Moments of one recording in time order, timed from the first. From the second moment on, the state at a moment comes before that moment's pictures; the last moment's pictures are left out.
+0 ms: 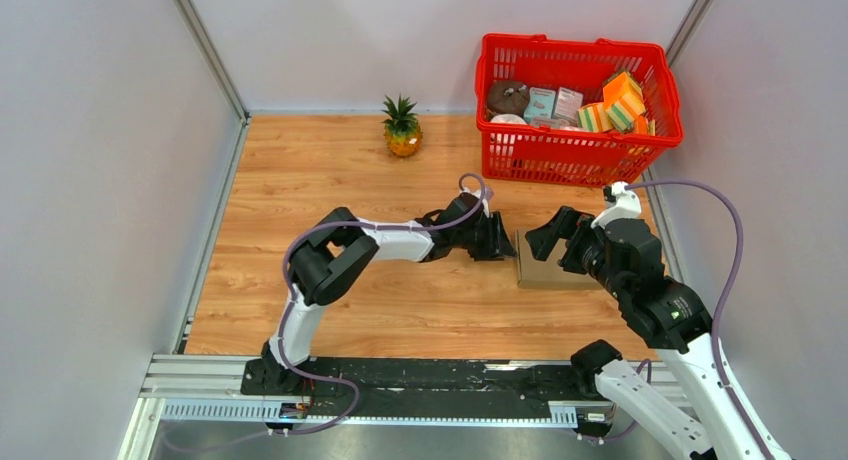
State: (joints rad) left arm -0.91 2.06 1.28 0.20 0.27 -0.95; right arm 0.48 0.61 0.94 -0.78 0.13 0.61
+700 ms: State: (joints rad) left arm -1.02 2.50 1.78 0.26 0.38 -1.21; right arm 0.48 0.61 0.95 -0.78 0.14 0.60
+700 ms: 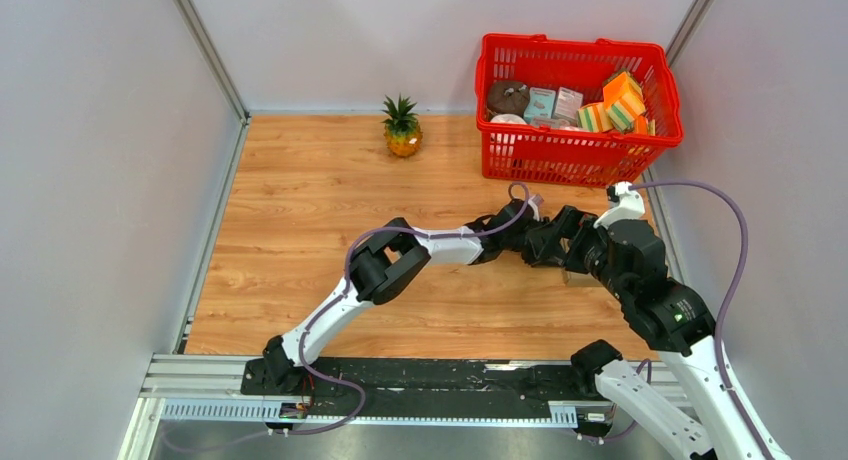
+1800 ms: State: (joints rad) left arm -0.90 1.63 1.03 0.19 0.25 -0.87; right arm 0.48 0.63 0.96 -0.79 0.14 0.57
